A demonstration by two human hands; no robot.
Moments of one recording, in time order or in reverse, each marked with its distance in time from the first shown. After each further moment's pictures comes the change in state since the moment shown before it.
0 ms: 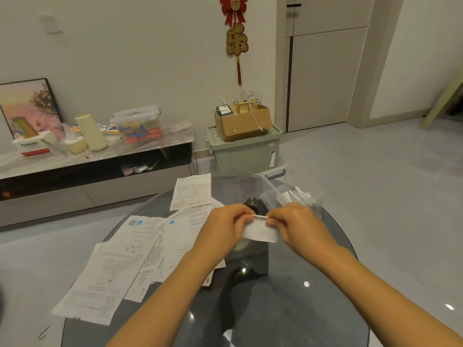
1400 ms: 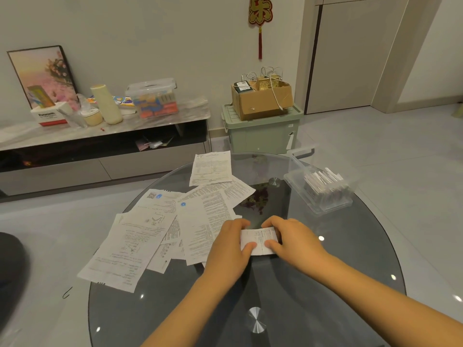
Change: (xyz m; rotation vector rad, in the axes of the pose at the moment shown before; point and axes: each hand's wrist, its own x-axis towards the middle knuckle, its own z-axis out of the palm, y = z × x) left_hand -0.063 -0.070 0.034 0.037 -0.032 -0.228; right_hand -0.009 -0.018 0.084 0.007 -0.269 0.092
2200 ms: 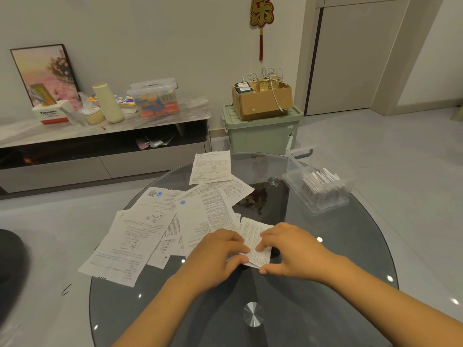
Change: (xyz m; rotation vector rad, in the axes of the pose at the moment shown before) left_hand -0.016 -0.017 -0.034 0.235 -0.232 0.253; right_hand -0.017 -0.002 -0.015 -0.252 -0.159 -0.348
